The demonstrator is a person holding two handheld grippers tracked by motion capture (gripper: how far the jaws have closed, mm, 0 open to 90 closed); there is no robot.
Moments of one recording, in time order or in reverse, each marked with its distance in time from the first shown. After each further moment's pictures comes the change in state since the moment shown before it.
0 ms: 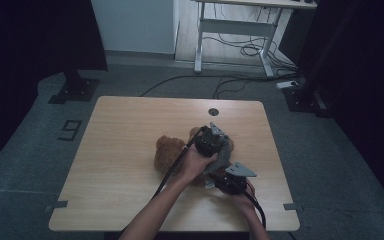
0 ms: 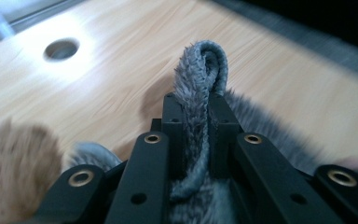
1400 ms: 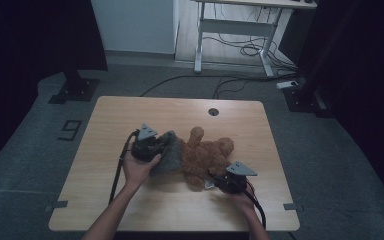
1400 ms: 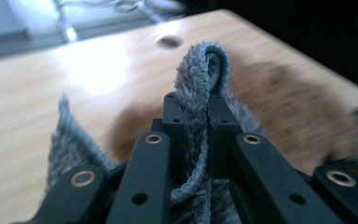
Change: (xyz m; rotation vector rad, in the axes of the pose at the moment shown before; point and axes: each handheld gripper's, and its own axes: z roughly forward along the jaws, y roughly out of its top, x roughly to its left) left arm 0.079 -0.075 -0.135 -0.188 0.080 -0.161; right arm -0.003 0.000 0.002 -0.013 0.005 0.030
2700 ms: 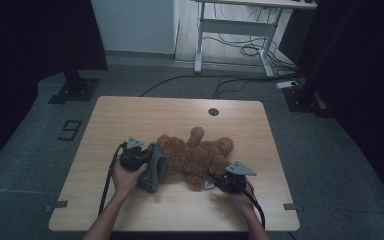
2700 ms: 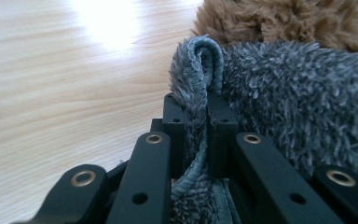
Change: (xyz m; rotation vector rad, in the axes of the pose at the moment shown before) left arm 0.058 -0.075 0.015 0.113 0.071 -0.134; right arm 0.001 0.002 0.002 0.008 -0.010 -0.007
